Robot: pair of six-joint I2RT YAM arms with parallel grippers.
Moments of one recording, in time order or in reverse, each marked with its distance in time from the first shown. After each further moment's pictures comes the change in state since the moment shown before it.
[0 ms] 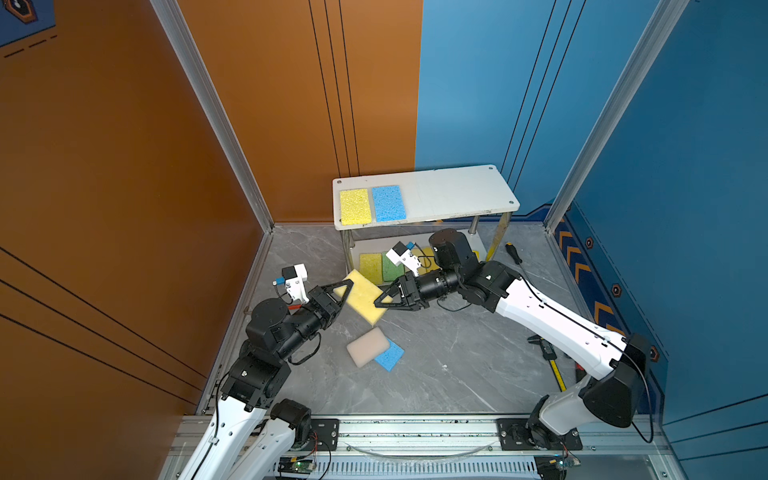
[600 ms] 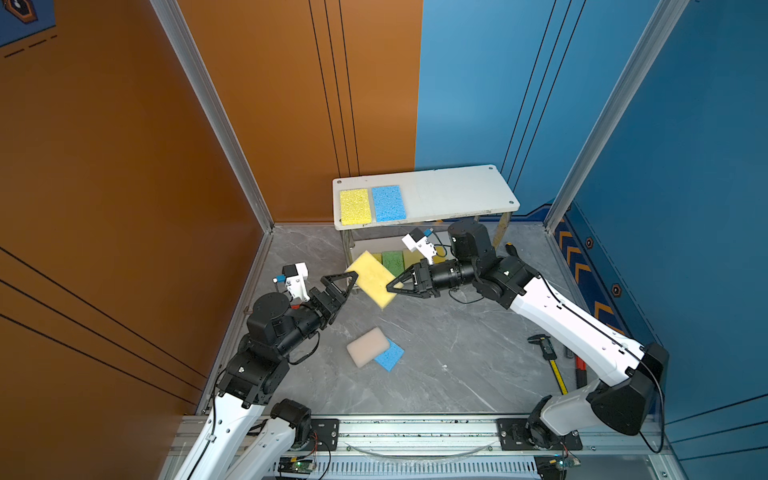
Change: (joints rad) left arm 0.000 0.018 0.072 -0.126 -0.009 0.057; right arm -0.097 -0.061 0.026 0.000 0.040 0.008
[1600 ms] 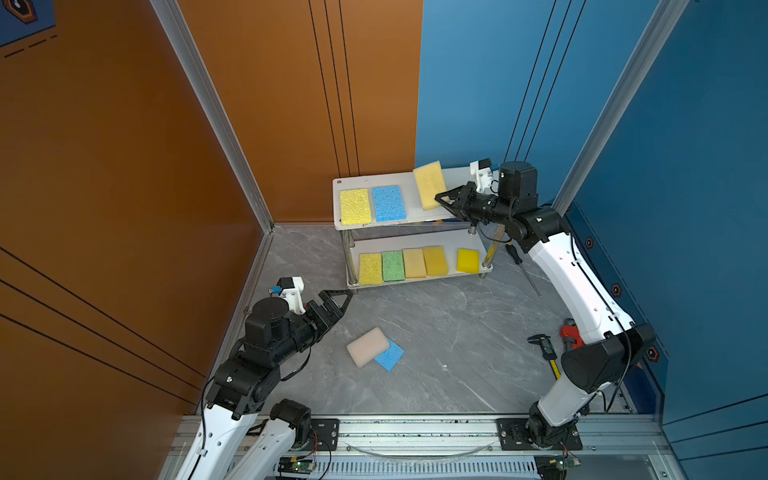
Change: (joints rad) left arm 0.032 -0.026 0.049 -0.321 -0.018 0.113; right arm -0.349 0.243 0.411 -0.054 0.302 0.050
